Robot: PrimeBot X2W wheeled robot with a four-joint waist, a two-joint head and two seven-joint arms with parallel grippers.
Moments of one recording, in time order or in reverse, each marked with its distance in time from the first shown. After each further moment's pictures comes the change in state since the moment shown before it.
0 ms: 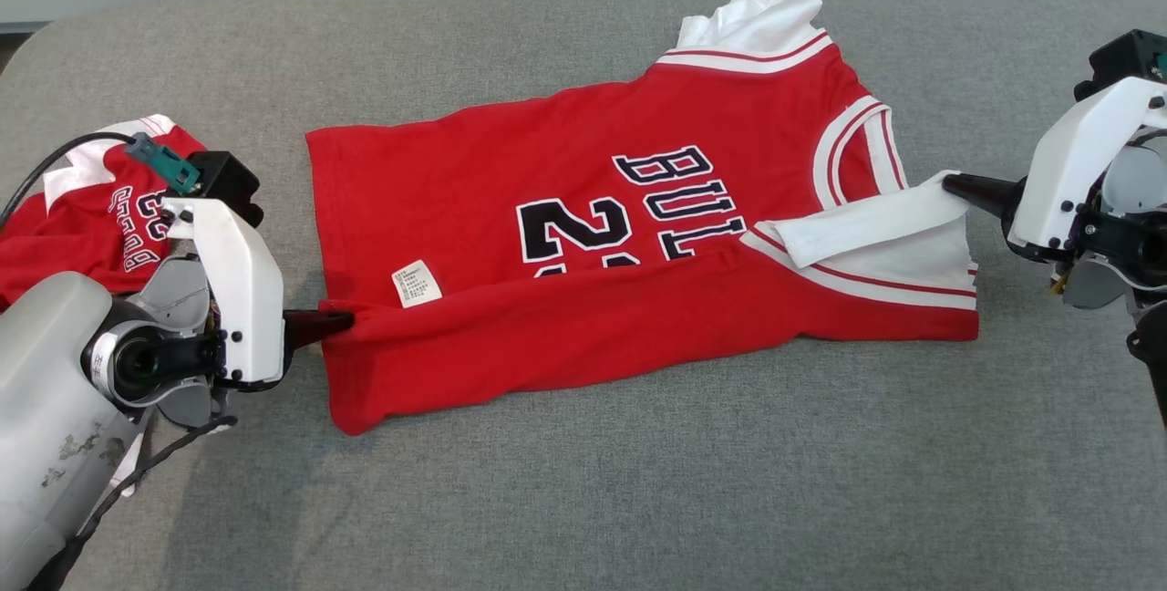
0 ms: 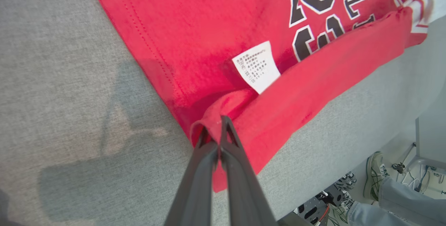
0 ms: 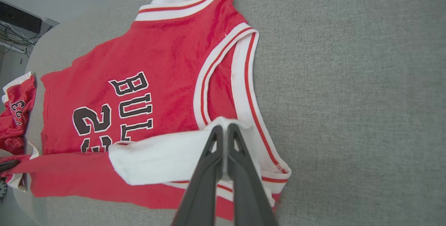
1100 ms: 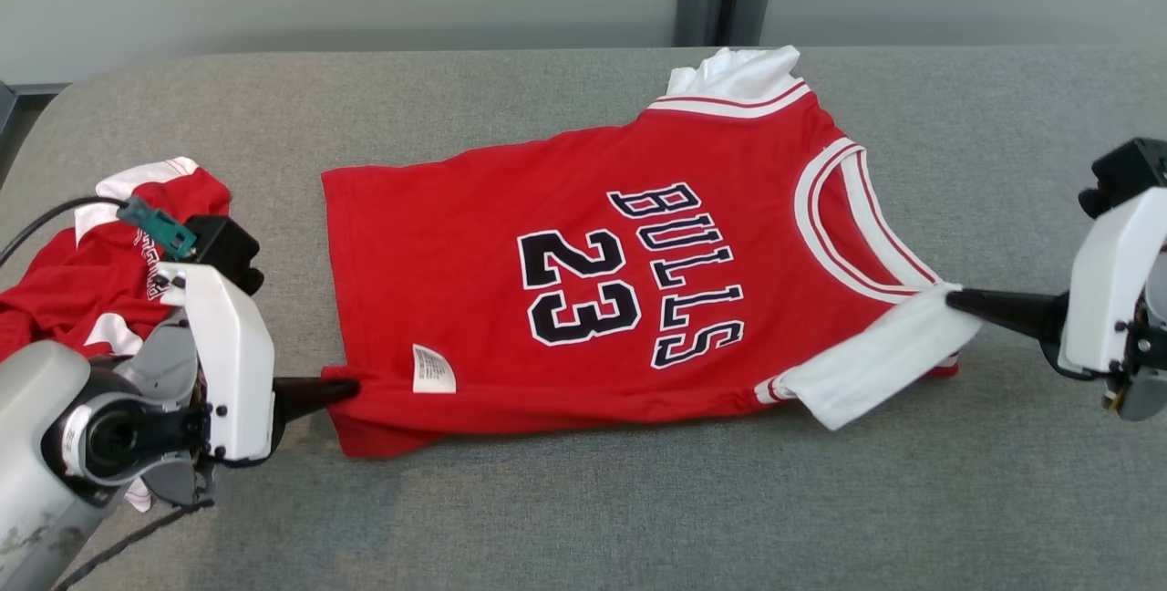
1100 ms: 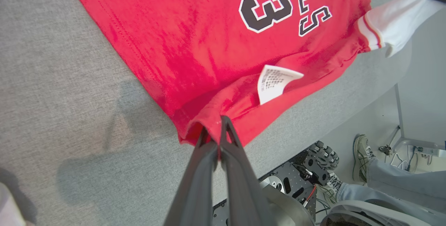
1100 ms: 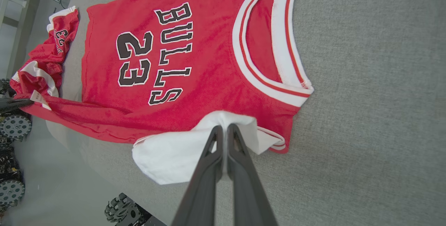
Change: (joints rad) left arm 0.177 0.168 0.031 -0.367 -0.071 0.114 0.008; right arm 0.301 -0.256 0.145 -0.404 0.335 0.000 0.080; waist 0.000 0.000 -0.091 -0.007
